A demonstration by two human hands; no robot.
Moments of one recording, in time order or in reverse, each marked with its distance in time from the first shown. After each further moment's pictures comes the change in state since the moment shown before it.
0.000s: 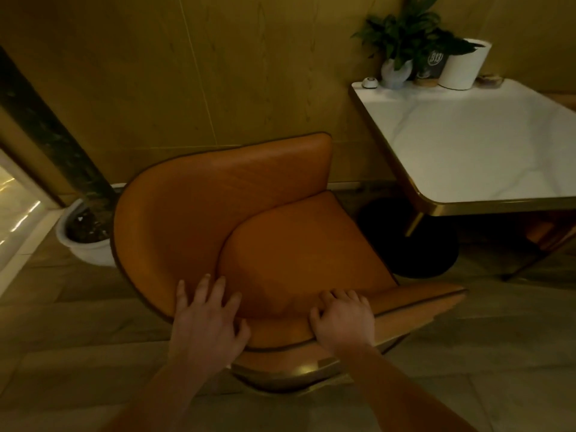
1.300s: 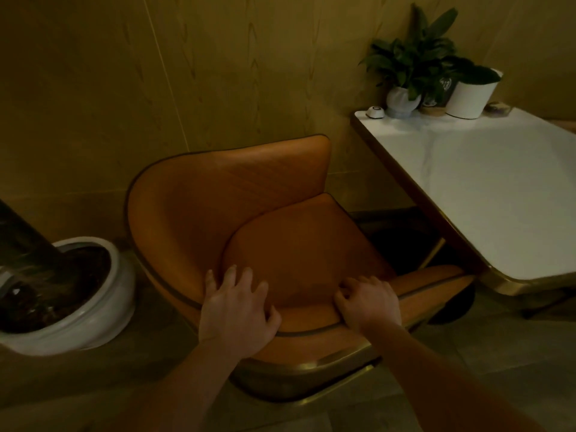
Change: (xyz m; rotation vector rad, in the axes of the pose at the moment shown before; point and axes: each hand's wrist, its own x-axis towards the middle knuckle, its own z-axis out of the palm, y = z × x) left_hand 0.270 -0.065 0.009 0.001 0.071 0.123; right_hand 0.263 -0.011 0.003 0.016 0.061 0.124
